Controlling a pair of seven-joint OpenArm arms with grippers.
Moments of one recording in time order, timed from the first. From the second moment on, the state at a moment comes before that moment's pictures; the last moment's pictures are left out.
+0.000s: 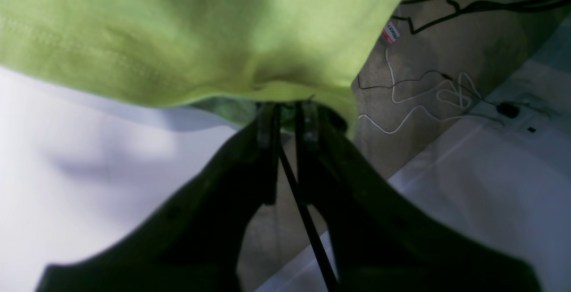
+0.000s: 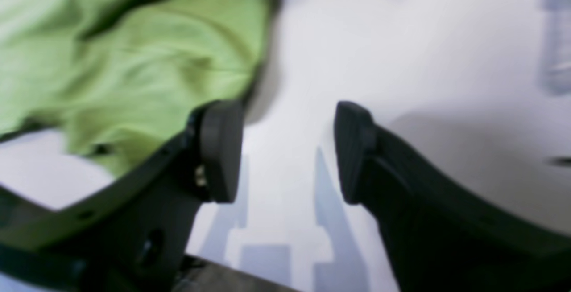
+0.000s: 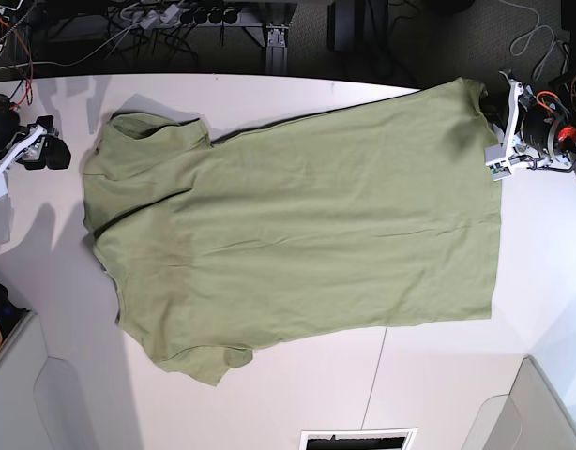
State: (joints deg) left arm 10.9 -60.0 15.3 93.3 -55.6 -37.9 64.3; right arm -13.9 24.5 31.3 90.4 48.2 31.3 -64.2
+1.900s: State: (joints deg) left arm 22.8 -57.3 12.1 93.3 -58.9 -37.9 64.7; right arm -18.7 13.7 39.6 96.2 54.1 32.9 -64.8
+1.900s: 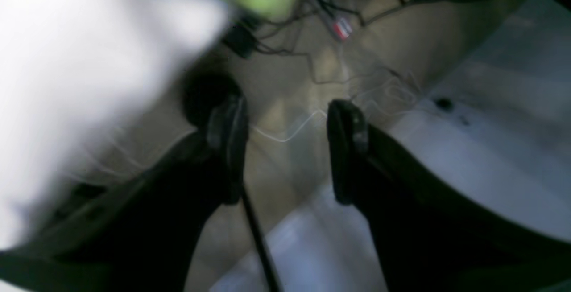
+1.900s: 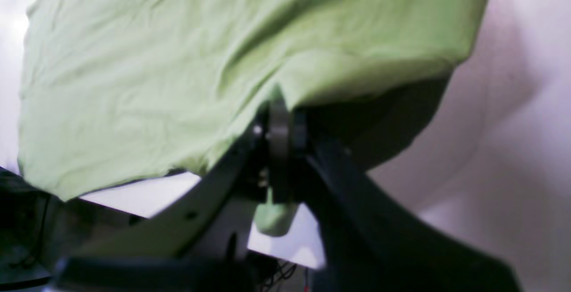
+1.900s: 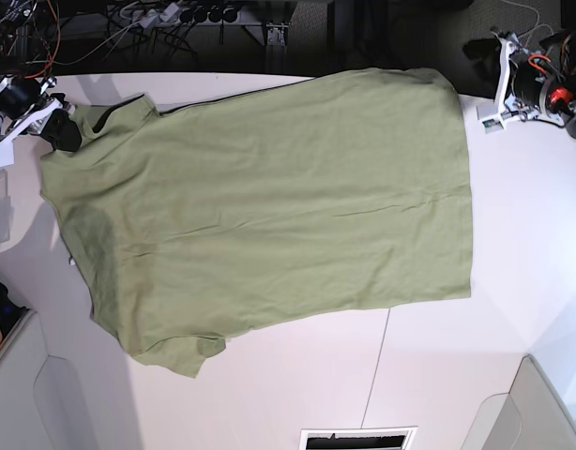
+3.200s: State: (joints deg) left arm 34.8 -15.5 -29.9 88.6 -55.6 -37.9 50.8; right arm -18.7 13.7 39.6 96.2 53.9 32.9 -64.4
